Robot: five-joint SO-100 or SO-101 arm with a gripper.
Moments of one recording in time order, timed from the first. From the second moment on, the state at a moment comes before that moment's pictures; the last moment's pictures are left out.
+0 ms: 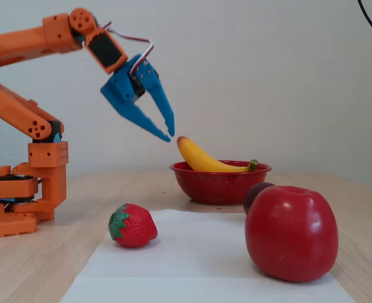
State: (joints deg) arm 3.3 149.8 132.5 58.9 -6.3
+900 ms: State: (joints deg) arm 3.3 186.5 179.3 36.2 -14.2
